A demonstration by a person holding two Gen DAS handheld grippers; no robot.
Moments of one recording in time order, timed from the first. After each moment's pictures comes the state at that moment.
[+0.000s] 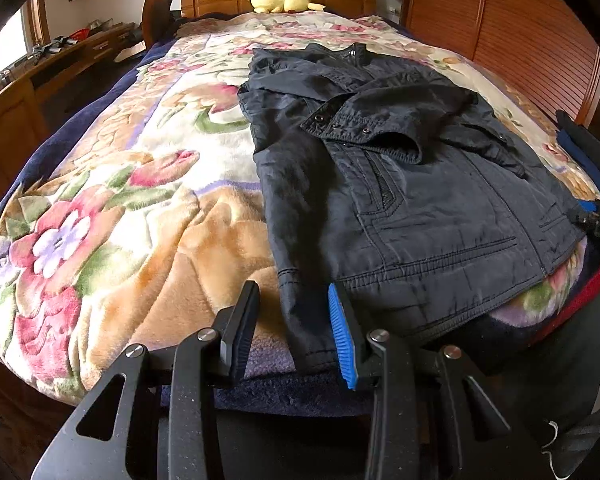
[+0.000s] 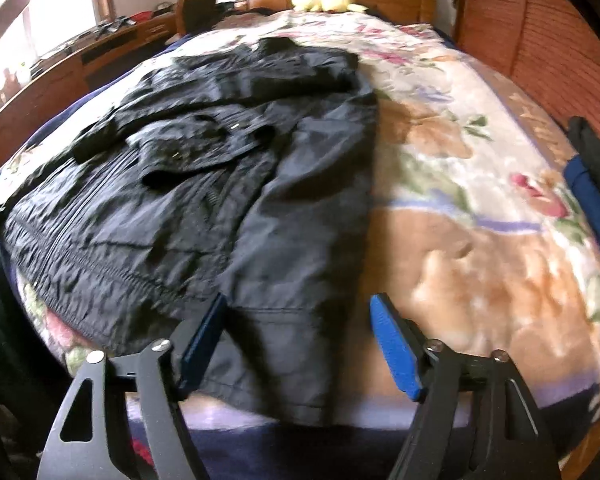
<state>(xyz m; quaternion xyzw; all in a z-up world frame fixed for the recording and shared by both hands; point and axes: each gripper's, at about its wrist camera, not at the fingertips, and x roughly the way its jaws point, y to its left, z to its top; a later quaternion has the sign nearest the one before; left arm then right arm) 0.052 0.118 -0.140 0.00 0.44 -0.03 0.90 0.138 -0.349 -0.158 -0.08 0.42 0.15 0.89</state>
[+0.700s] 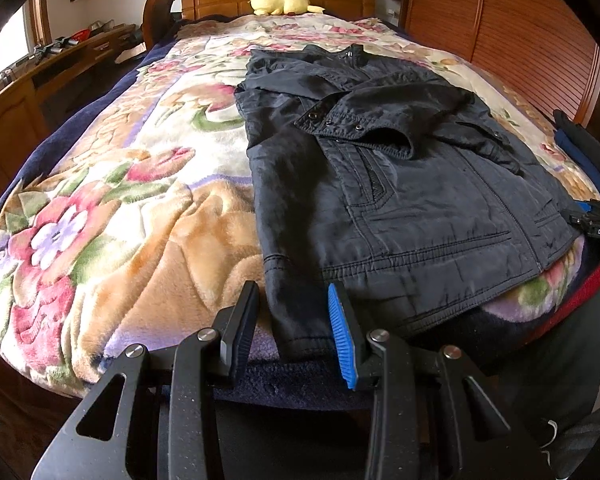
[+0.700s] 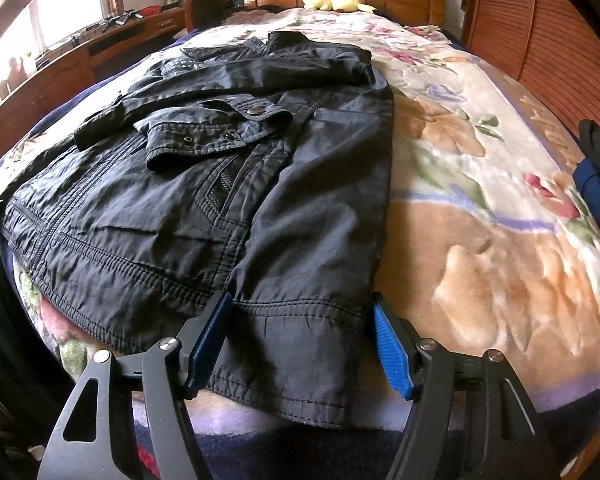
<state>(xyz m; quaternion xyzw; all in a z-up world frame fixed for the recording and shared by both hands) 0.044 0.112 -0.143 0.00 0.44 -0.03 0.90 0.141 -0.347 -0.165 -0.08 0.41 0.15 0.89</state>
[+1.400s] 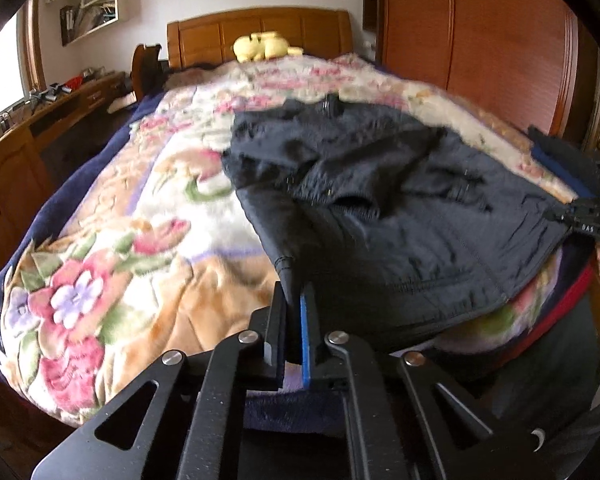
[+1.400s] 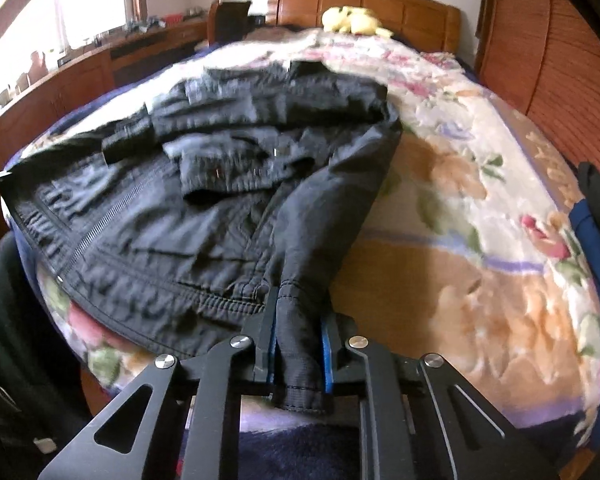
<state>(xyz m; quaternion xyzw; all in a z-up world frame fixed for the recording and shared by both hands) 0.034 0.100 -0.080 0.02 0.36 -0.06 0.93 0.120 -0.343 -0.122 -0.09 0.36 0.18 0.91</state>
